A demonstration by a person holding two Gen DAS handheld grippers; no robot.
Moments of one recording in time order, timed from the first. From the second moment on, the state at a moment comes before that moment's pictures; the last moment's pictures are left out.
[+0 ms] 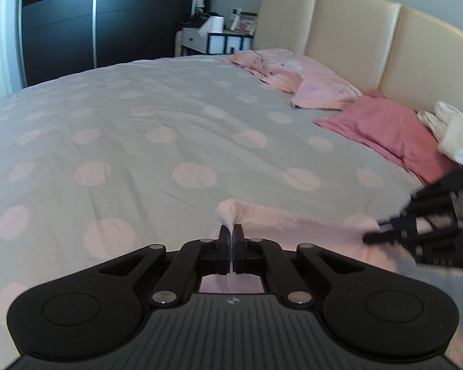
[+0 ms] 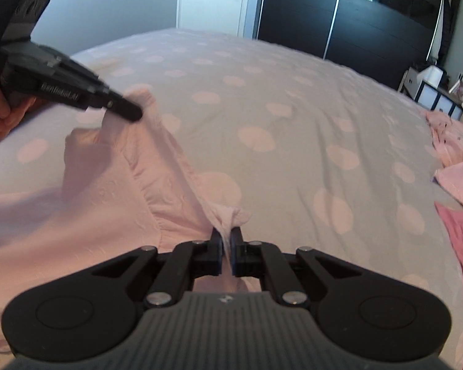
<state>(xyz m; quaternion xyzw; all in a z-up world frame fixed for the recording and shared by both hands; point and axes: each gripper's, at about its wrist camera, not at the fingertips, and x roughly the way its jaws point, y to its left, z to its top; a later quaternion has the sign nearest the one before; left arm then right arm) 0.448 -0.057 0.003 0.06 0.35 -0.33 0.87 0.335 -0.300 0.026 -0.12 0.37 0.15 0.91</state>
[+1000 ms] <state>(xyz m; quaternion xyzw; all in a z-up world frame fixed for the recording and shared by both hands) 0.418 -0.014 -0.052 0.07 0.41 -0.26 0.87 0.292 -0.287 -0.020 -0.07 0.44 0.17 0.88</state>
